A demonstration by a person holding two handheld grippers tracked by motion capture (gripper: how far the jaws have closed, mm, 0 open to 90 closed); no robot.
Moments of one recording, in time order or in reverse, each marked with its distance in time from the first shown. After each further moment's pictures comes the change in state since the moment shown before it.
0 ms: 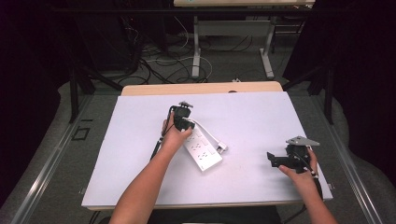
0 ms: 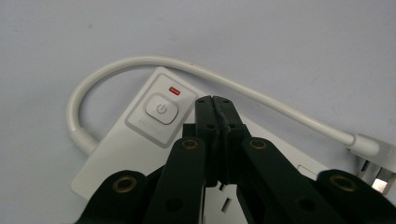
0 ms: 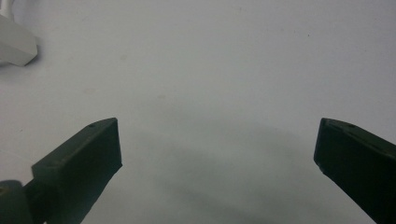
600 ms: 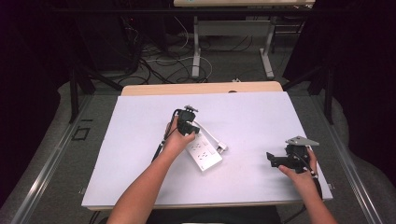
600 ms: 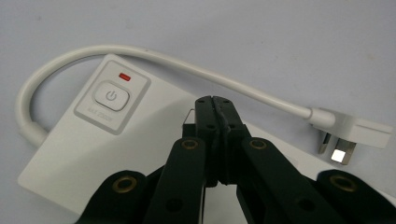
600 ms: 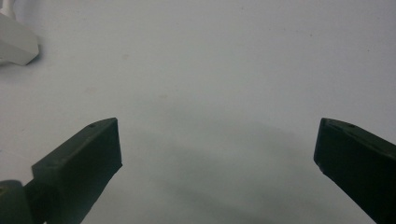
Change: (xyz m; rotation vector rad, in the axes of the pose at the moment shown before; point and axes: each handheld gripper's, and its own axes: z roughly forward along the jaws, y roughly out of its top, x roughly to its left) left arm -0.019 -0.006 -0.002 0.022 -0.056 0.064; right arm 0.001 0.000 0.001 0.002 0.002 -0.007
